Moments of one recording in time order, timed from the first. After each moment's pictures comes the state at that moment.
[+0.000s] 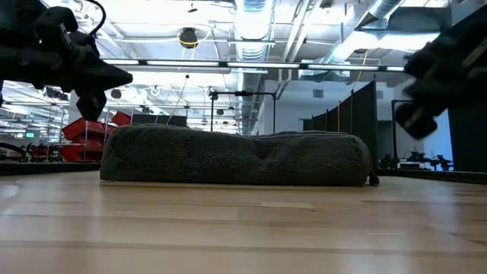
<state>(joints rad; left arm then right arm) 0.18 0.07 0.01 0.01 0.04 -0.54 -0.43 0.34 0.01 0.07 -0.73 0.42</state>
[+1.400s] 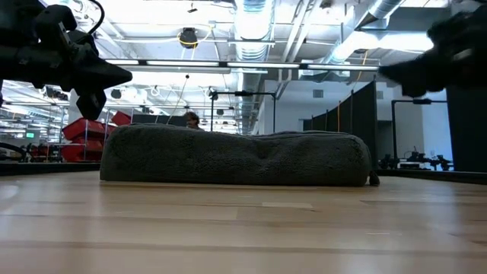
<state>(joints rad) 0.18 0.06 0.01 0.01 0.03 -0.54 -0.26 0.00 0.01 0.03 -0.17 -0.11</state>
